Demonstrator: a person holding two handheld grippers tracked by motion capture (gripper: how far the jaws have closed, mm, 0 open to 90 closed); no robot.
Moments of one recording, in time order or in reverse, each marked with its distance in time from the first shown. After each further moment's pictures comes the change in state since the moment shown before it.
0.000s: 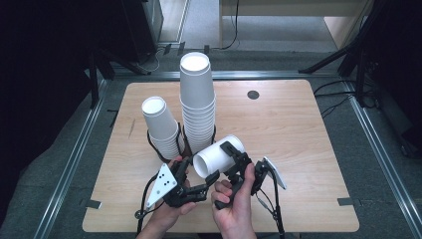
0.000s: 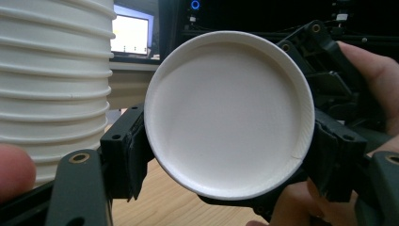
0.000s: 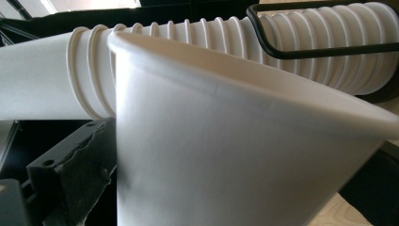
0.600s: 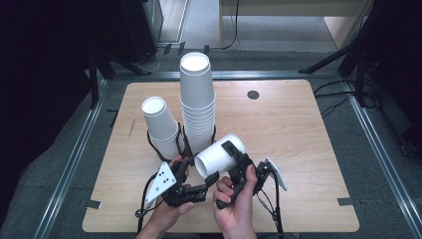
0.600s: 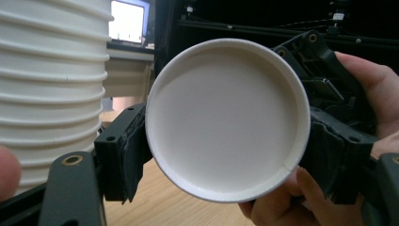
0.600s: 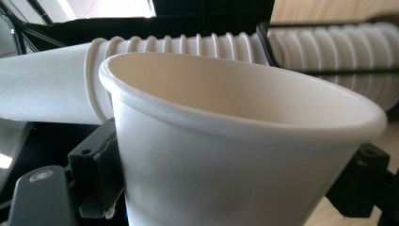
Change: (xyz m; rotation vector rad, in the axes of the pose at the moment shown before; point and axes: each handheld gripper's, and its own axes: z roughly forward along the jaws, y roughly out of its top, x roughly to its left) left arm 0.005 0.000 0.000 0.049 -0.019 -0.066; right arm -0.004 0.004 -0.003 -0.040 0.055 -0.037
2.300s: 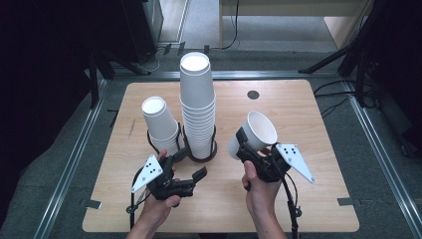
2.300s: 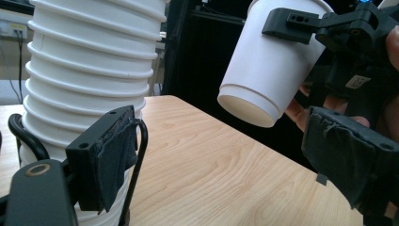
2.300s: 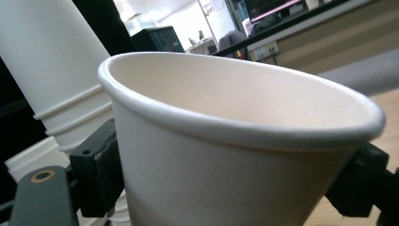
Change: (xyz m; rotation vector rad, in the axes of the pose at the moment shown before) left arm 0.024 0.012 -0.015 0.029 0.036 -0.061; right arm 0.062 0.016 -0.012 -0.346 -0.237 -1.184
